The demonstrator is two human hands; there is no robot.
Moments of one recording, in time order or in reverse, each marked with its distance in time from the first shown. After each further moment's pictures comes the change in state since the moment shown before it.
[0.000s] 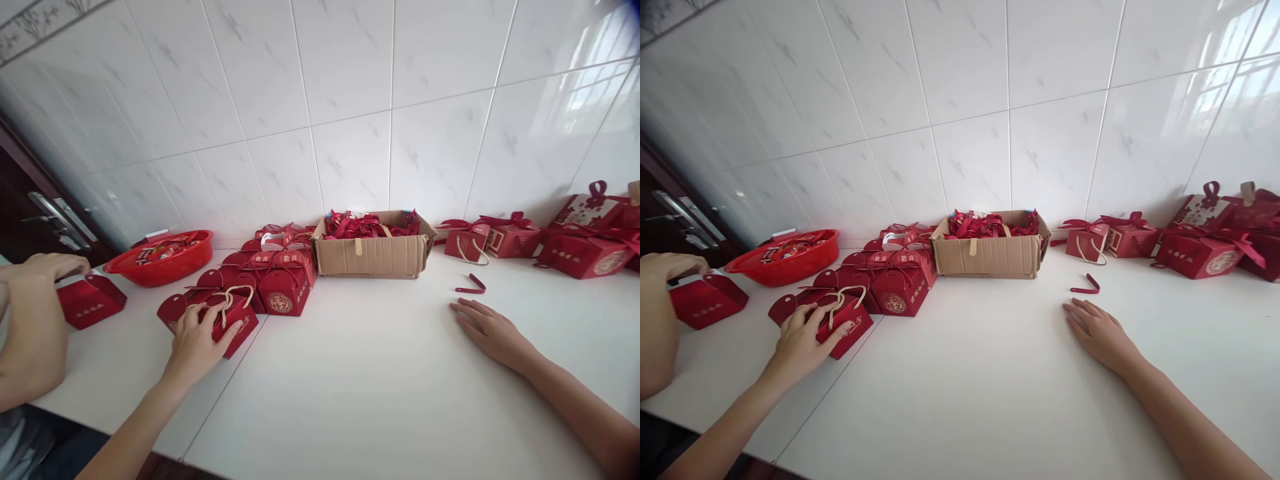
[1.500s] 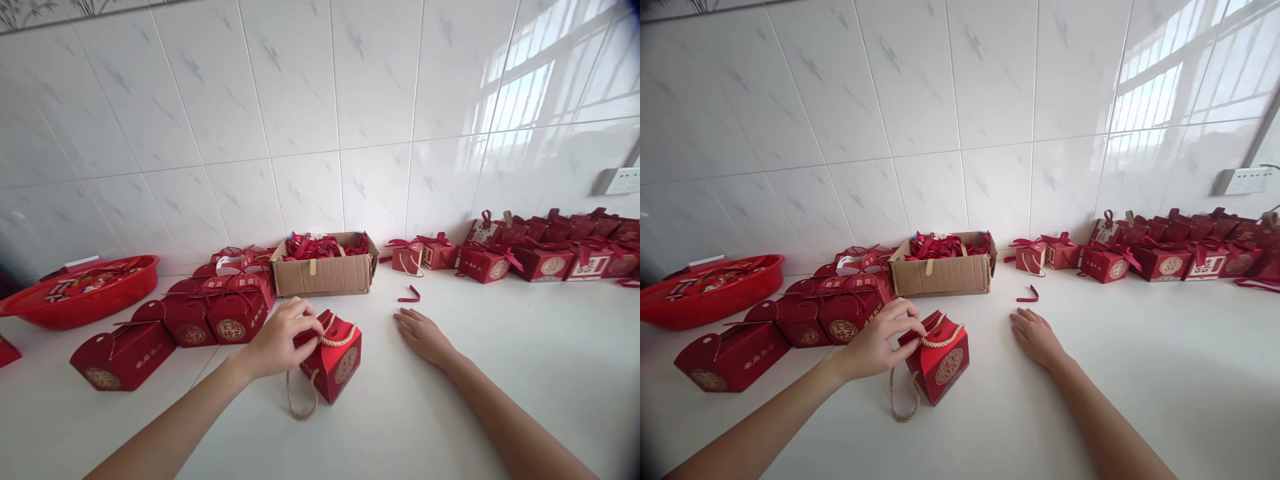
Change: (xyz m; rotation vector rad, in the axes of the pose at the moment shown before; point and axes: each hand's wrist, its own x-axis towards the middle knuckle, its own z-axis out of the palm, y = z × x) left_hand 0.011 0.223 -0.048 -0.657 -0.227 0.886; right_hand 0.001 -0.017 -0.022 0.105 -0.073 0.022
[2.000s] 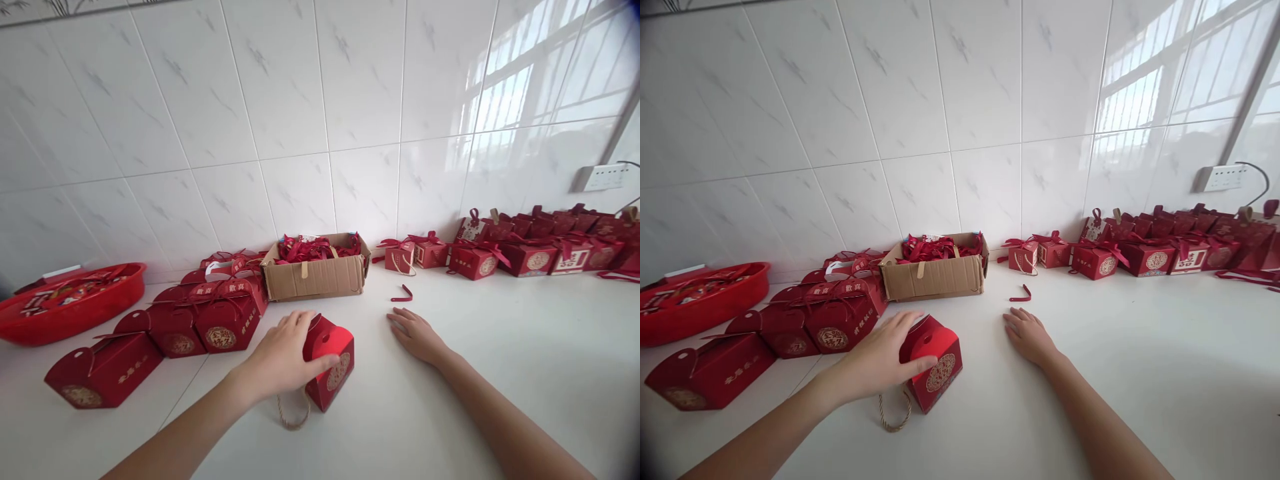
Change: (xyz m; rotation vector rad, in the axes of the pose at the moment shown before) left_hand 0.008 0.027 0.003 0.022 -0.163 -0.415; right_hand 0.000 -0.002 -0.004 0.017 -0.023 0.014
